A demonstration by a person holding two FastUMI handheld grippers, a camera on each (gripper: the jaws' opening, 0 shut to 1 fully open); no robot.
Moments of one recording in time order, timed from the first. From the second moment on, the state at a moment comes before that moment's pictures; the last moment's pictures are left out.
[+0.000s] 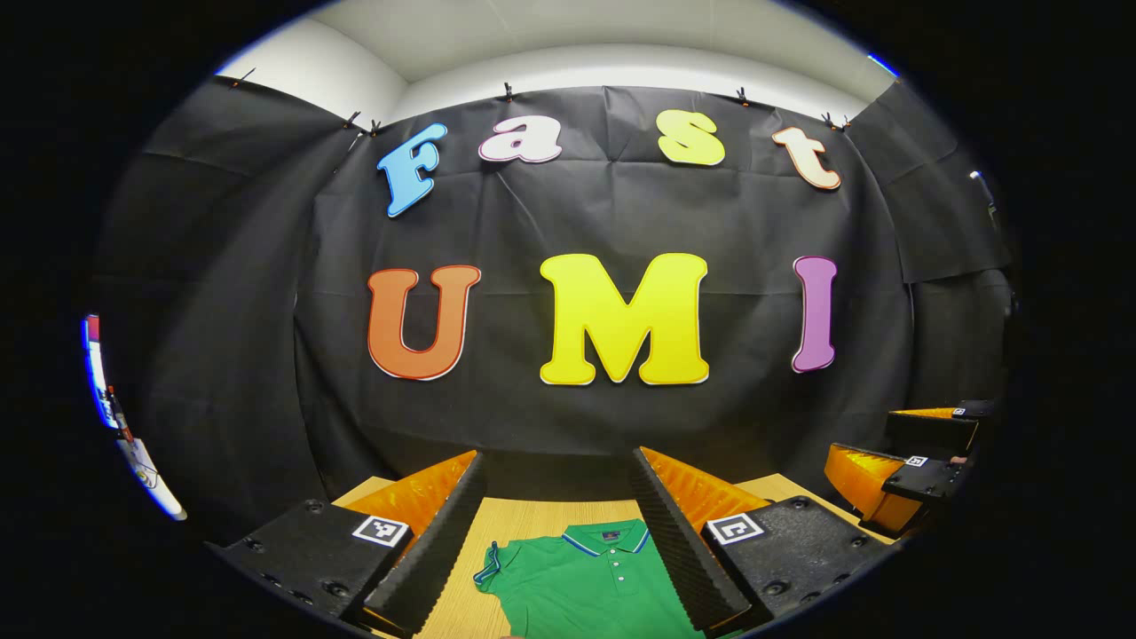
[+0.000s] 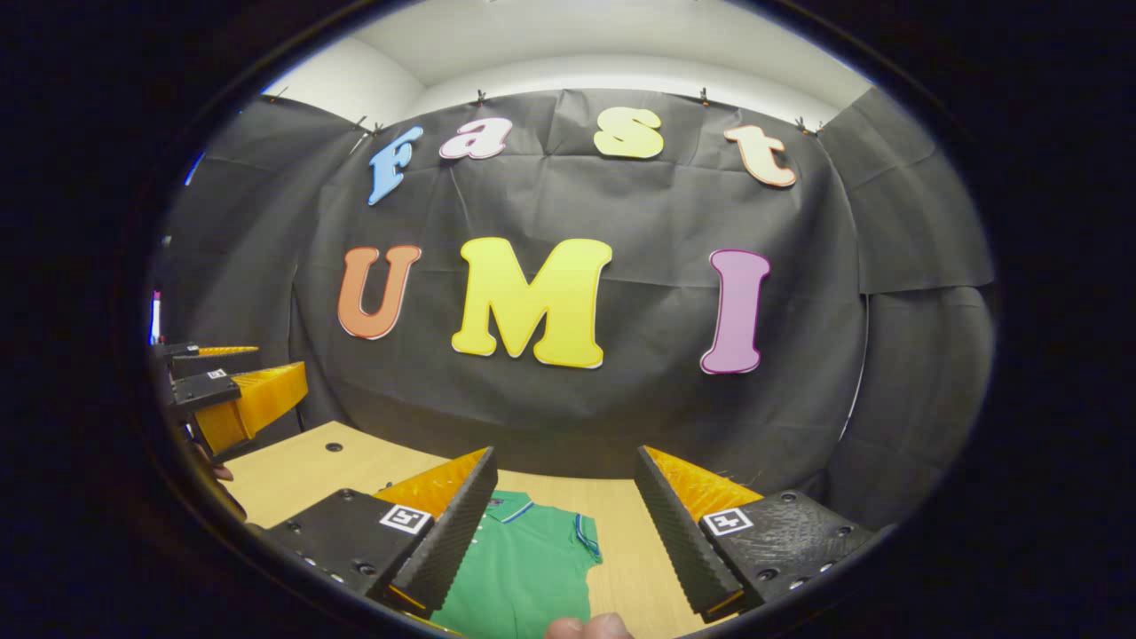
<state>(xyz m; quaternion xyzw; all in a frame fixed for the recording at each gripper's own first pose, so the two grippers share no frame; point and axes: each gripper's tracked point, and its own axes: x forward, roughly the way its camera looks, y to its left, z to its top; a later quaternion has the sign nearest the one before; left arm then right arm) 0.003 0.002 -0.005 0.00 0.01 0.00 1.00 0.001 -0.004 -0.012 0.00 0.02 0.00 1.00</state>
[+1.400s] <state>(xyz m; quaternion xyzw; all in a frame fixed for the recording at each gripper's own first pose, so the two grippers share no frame) 0.043 0.004 -0.031 0.01 0.05 0.03 1.00 0.146 -0.053 -0.227 -0.04 0.25 0.04 0.97</state>
